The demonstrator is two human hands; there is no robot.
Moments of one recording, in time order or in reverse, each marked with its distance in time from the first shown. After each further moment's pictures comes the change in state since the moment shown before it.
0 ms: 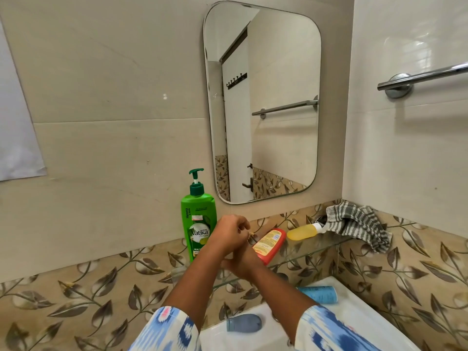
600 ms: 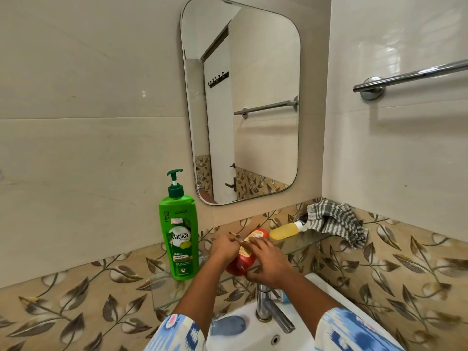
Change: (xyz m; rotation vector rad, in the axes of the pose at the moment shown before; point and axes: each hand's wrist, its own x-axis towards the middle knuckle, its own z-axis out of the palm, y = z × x) left_hand 0.007 0.004 0.060 -0.365 -0.092 -0.484; right_hand -0.031 0.097 -0.037 -0.356 -0.101 0.070
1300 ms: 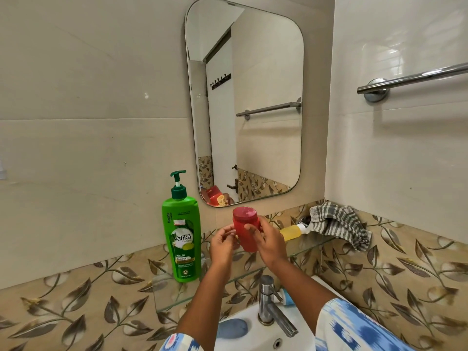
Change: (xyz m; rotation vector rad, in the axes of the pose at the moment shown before) left_hand -0.007 -0.002 0.005 -0.840 0.153 0.071; right_hand 0.018 -0.027 -0.029 0.672 0.585 0.093
